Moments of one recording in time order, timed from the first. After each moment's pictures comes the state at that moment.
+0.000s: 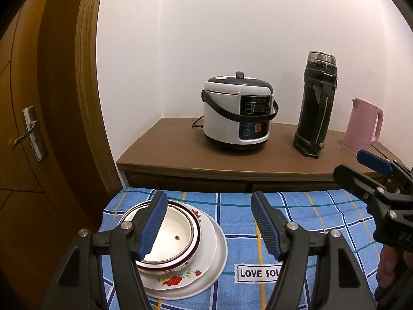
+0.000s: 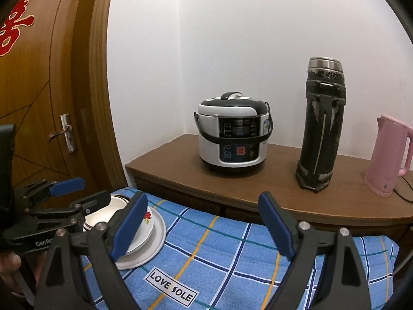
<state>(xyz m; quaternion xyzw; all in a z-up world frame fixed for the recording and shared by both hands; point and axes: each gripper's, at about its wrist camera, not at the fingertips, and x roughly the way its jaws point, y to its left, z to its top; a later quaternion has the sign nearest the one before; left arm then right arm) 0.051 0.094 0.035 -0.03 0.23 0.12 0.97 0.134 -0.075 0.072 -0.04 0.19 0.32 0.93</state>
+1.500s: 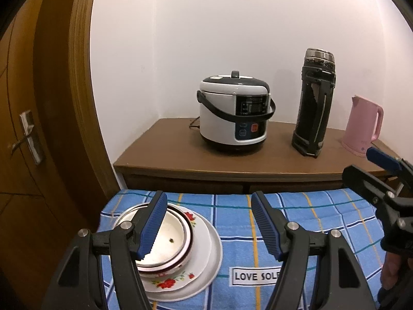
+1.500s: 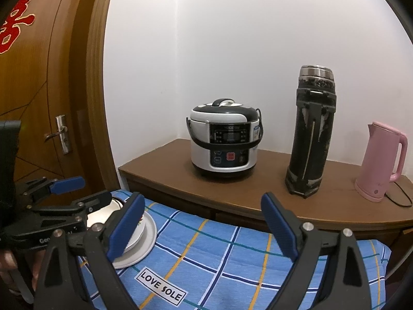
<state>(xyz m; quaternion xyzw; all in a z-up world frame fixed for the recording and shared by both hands) 0.060 0.082 0.036 -0.03 0.23 0.11 0.97 0.133 -0.090 0.079 -0.05 0.18 0.31 0.93</state>
